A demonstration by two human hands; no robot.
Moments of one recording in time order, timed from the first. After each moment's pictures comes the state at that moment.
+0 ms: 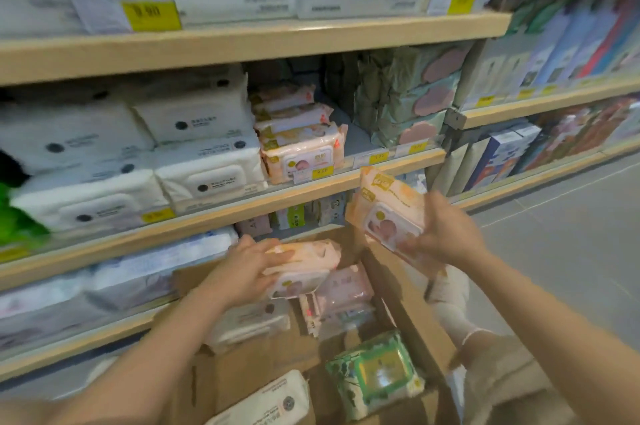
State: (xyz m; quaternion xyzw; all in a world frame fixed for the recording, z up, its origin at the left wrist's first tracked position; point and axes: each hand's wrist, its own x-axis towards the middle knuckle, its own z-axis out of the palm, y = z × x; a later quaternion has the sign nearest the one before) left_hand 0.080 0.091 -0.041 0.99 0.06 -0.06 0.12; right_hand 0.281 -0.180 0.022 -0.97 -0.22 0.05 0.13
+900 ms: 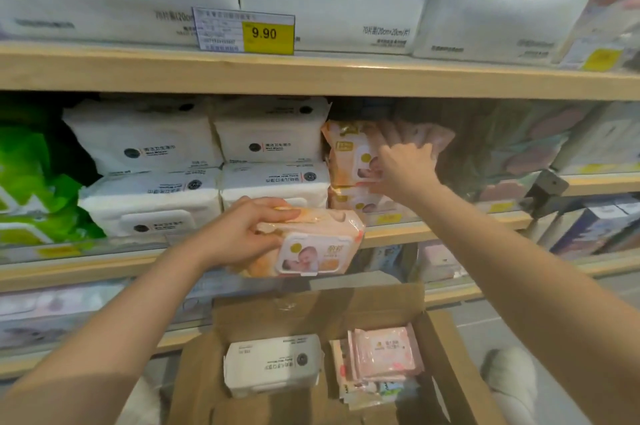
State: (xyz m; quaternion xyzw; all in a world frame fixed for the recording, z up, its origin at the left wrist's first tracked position) left_hand 0.079 0.206 0.040 0.92 0.14 0.06 0.35; right_hand 0.319 0.059 0.091 -0.89 -0.44 -0.13 -0.07
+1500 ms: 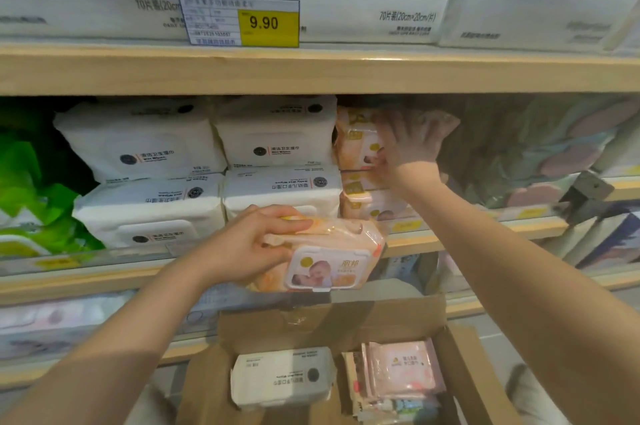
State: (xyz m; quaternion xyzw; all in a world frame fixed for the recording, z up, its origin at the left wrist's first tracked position) left_hand 0.089 0.213 0.034 0.92 0.14 0.06 0.36; right_hand 0.363 0.109 0.058 -0.89 -0.41 -0.19 -0.01
